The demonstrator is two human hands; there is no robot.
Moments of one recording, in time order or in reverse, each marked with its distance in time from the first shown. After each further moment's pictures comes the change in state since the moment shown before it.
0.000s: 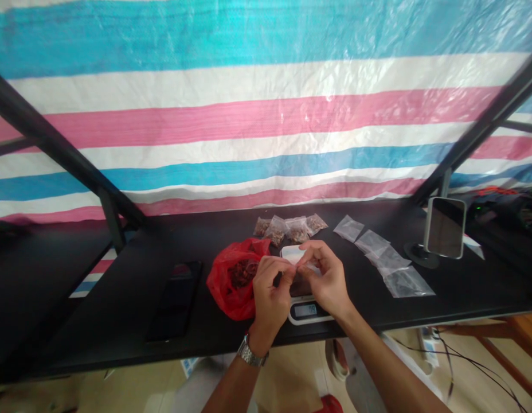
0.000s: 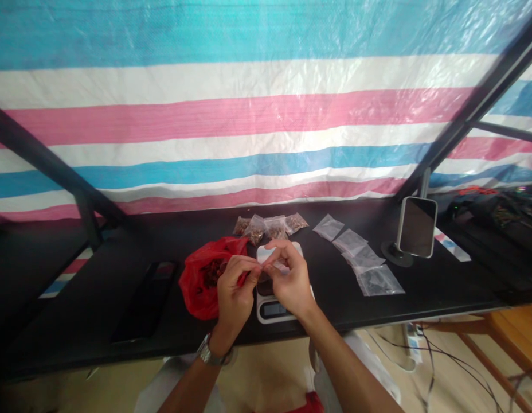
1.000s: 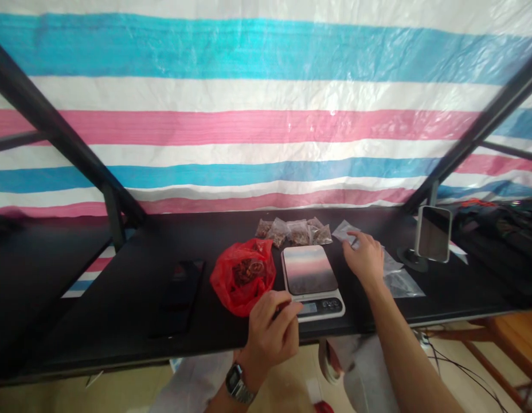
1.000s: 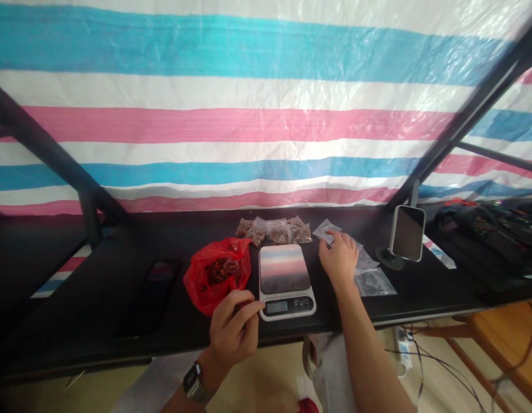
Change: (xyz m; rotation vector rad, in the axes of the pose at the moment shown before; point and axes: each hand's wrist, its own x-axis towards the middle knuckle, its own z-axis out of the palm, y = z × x) left_hand -0.047 0.013 -0.034 0.279 -0.043 0.483; right_hand 0.042 0.035 -0.102 -1.179 0.427 0.089
